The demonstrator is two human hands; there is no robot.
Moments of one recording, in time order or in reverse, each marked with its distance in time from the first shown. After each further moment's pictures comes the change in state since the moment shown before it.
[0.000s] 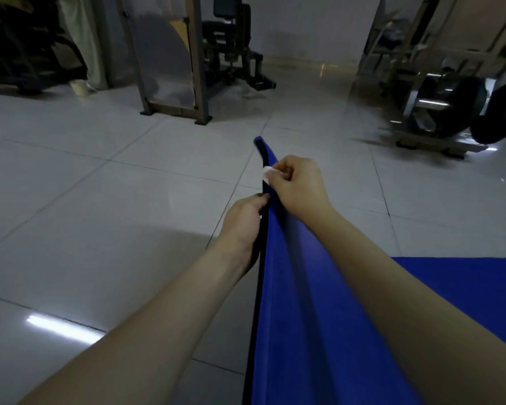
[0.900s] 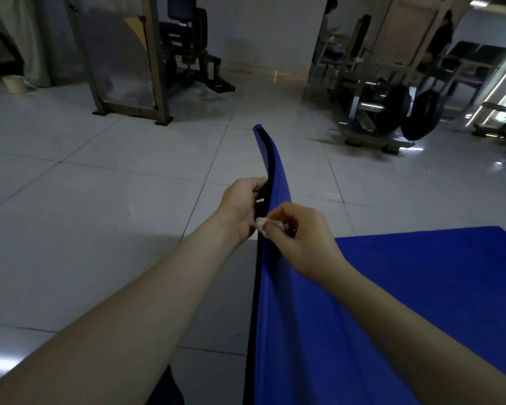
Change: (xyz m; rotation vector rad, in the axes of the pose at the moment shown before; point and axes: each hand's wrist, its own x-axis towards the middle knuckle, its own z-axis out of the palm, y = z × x) left_hand -0.004 -0.011 0.002 -0.176 -0.252 -0.141; right_hand -0.161 -0.011 -0.032 -0.062 -0.089 -0.077
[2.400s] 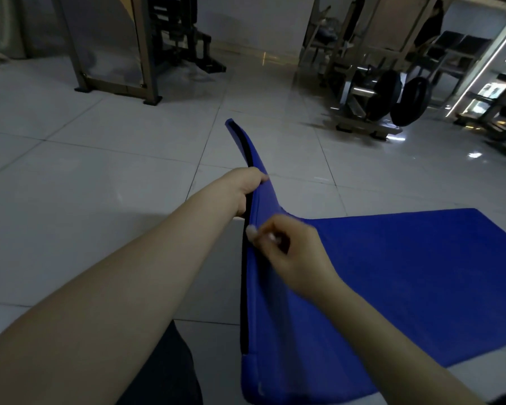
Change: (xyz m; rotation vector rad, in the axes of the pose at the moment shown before) left_hand -0.018 0.010 -0.025 0.497 0.070 -0.232; right_hand -0.063 -0.019 0.049 -0.046 0.001 0.016
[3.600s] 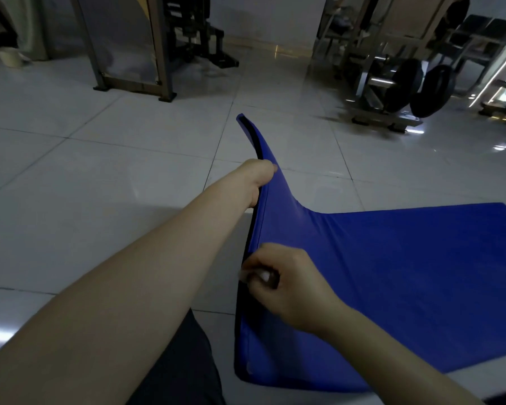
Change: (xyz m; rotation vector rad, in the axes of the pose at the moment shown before) left_hand -0.001 -0.002 -0.014 -0.024 0.077 0.056; right_hand -0.033 -0.026 0.031 -0.006 -0.228 -0.161
